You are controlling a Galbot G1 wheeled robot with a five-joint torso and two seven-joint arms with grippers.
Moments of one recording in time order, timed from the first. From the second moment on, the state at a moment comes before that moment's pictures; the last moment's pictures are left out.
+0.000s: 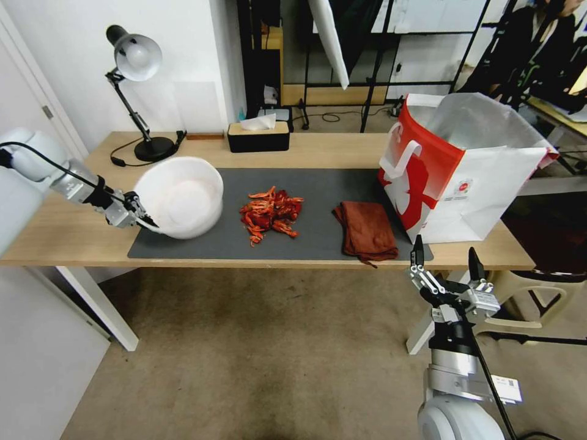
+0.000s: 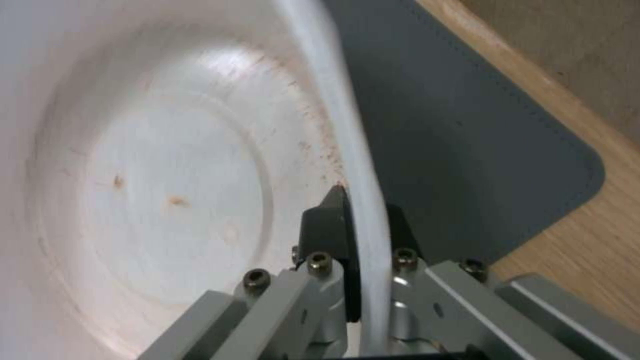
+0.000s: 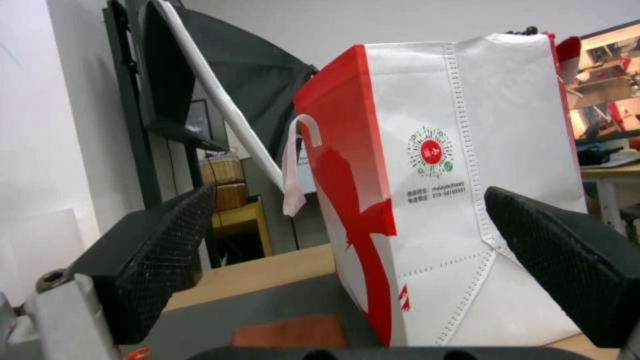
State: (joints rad) left arm 0.03 -0.60 0.28 -1.09 0.07 -0.82 1.46; right arm -1.67 1.51 0.51 2.17 0.20 0.43 0.13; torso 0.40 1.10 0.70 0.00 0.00
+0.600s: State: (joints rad) left arm 0.06 -0.40 0.26 -1.49 -0.21 -0.82 1.53; right arm -1.65 1.48 0.52 2.18 0.22 0.40 0.14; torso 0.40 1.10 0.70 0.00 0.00
